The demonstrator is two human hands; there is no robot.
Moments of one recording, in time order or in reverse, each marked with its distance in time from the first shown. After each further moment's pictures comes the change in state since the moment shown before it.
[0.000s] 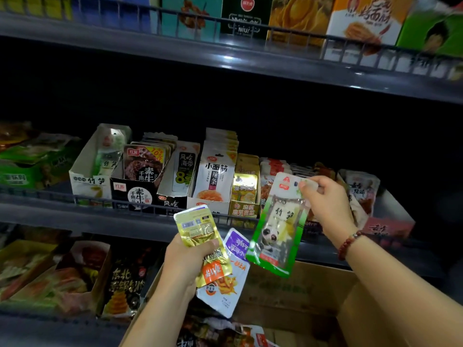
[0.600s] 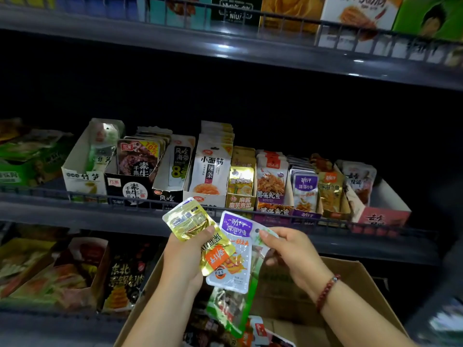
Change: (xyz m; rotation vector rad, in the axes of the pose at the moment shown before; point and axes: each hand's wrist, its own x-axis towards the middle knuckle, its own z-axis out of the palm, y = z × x) left_hand -0.005 -0.002 0.011 -0.256 0.002 -0.028; right_hand -0.085 0.005 0.034 0.400 -0.453 0.556
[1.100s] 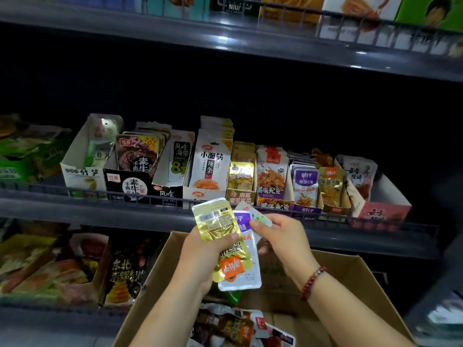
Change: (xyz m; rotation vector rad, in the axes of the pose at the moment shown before) left_hand -0.003 -0.017 0.006 0.294 -0.144 -0.018; right_hand -0.002 -0.009 0.016 -0.052 0.084 -0.152
